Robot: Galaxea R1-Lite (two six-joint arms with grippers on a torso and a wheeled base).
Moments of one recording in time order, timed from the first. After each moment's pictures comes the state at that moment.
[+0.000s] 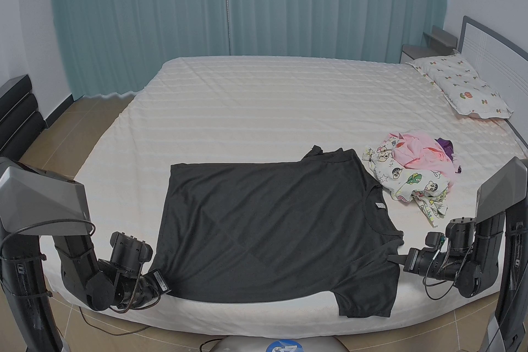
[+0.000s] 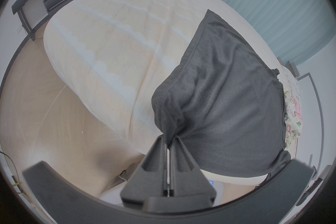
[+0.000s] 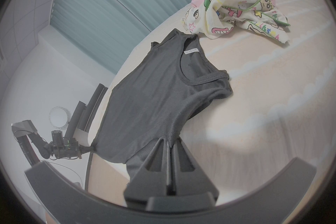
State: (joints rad) left arm -0.27 2.19 -0.32 -0.85 0.09 -0.82; right arm -0.01 2.39 -0.20 -1.55 0.51 0.43
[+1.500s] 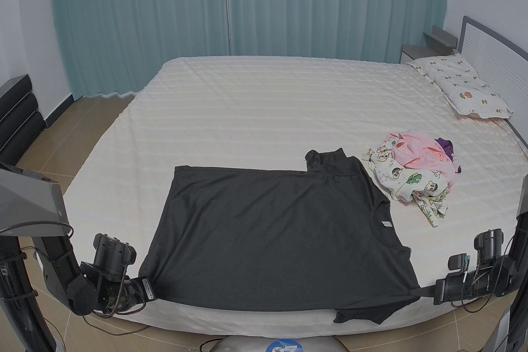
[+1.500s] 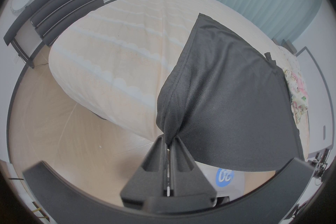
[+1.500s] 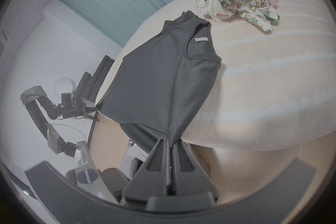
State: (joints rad) left arm -0.23 2.08 -0.20 -0.84 0.14 -0.58; right arm -0.18 2.09 -0.02 -1.03 0.69 -0.05
